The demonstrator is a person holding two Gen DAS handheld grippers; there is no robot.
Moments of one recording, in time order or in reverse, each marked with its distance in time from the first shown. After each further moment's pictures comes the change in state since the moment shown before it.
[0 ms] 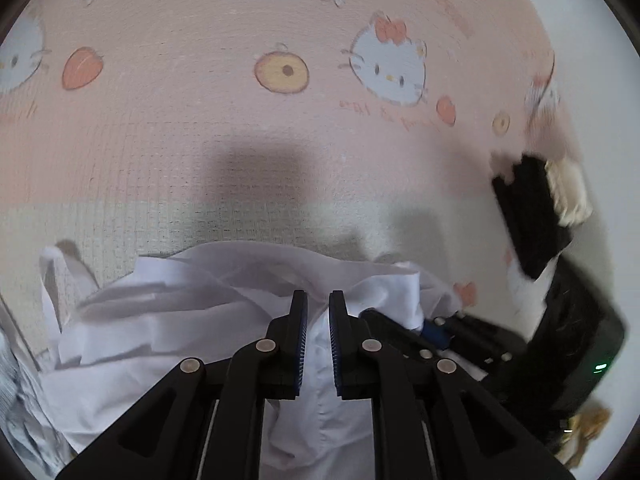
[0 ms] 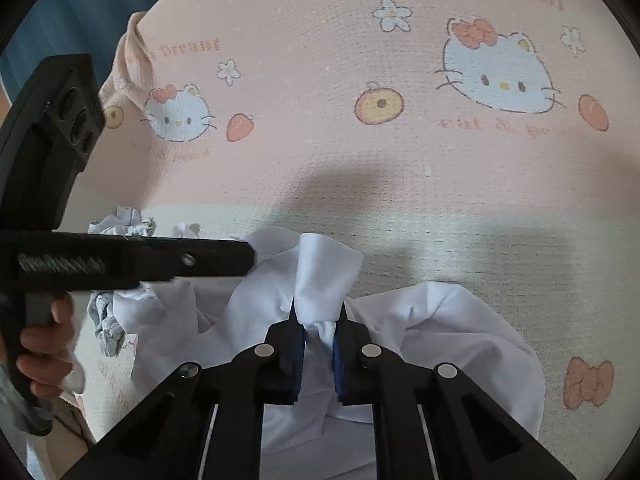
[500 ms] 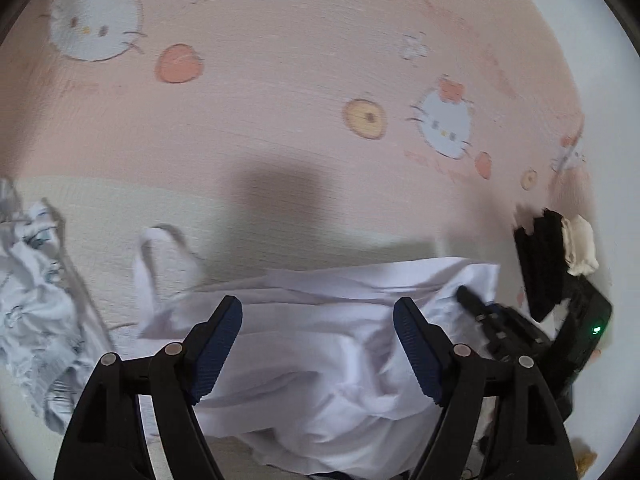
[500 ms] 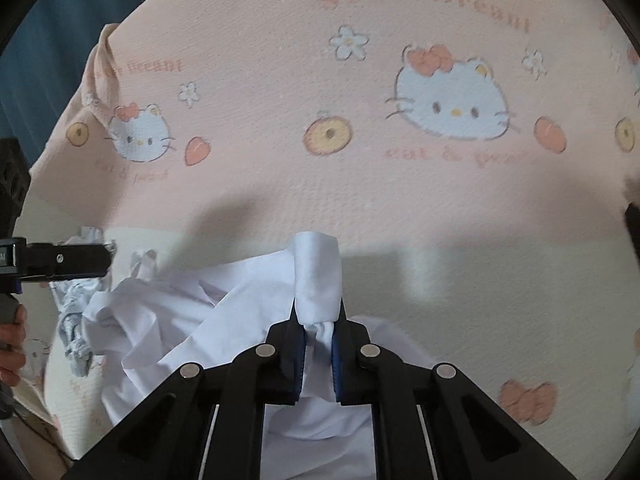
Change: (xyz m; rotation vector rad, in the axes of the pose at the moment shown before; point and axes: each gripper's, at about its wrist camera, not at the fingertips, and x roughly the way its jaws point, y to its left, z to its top) left arm -0.050 0.060 -0.013 -0.136 -0.090 0.099; right arm -0.019 -0.018 0.023 -0.001 -0.052 -0.163
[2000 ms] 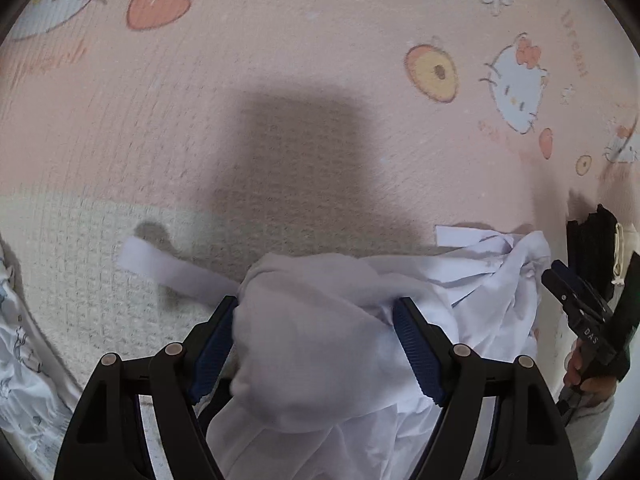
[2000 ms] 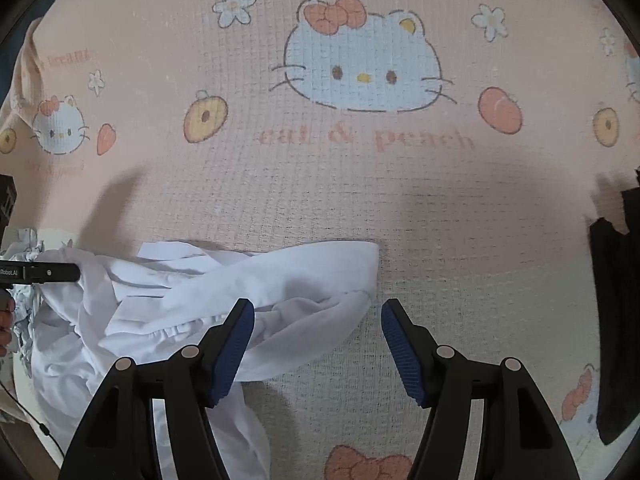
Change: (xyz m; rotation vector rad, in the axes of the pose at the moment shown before) left arm 0.092 0.015 0.054 -0.002 0.218 0.069; right arm 0.034 -0.114 0.036 0.019 0.203 -0.132
